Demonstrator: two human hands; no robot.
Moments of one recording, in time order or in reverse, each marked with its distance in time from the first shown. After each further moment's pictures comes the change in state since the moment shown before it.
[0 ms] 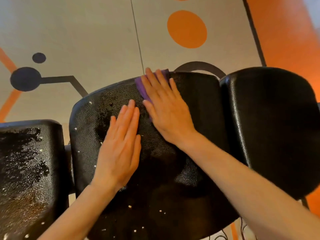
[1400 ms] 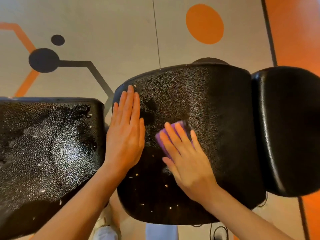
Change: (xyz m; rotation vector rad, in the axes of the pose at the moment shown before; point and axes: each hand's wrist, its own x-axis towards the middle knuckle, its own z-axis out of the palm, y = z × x) left_hand -0.027 -0.064 -0.012 -0.024 0.052 -0.155; right_hand -0.115 -0.086 0.010 -0.110 -0.239 -0.066
